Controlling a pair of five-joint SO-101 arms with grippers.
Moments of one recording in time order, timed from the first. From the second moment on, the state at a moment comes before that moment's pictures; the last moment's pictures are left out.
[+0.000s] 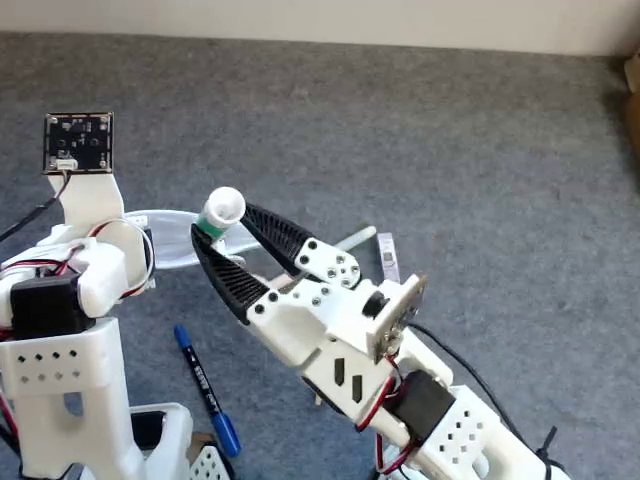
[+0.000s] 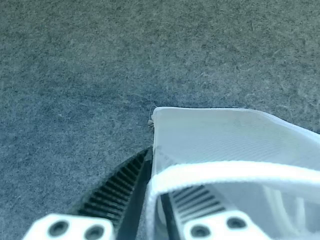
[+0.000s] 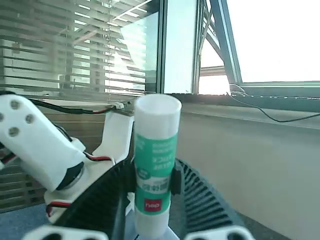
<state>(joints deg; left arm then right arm) -11.3 -45.9 25.6 83.0 2.9 -54.6 -69.8 62.5 -4.8 1.9</state>
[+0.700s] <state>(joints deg) -11.3 -45.9 25.6 83.0 2.9 -54.9 -52.0 62.5 -14.5 5.3</state>
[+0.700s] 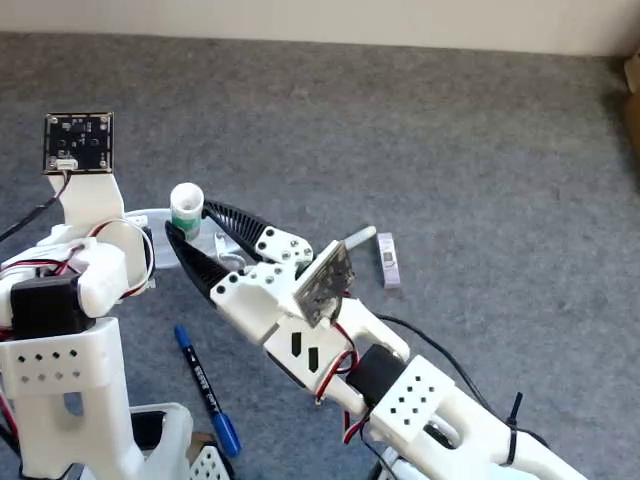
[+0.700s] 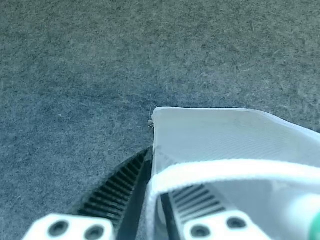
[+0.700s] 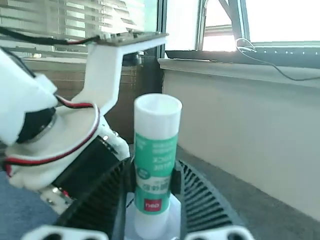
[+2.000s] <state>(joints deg) -15.3 -45.9 25.6 83.0 3.0 -61.4 -66.5 57.3 19.9 11.2</state>
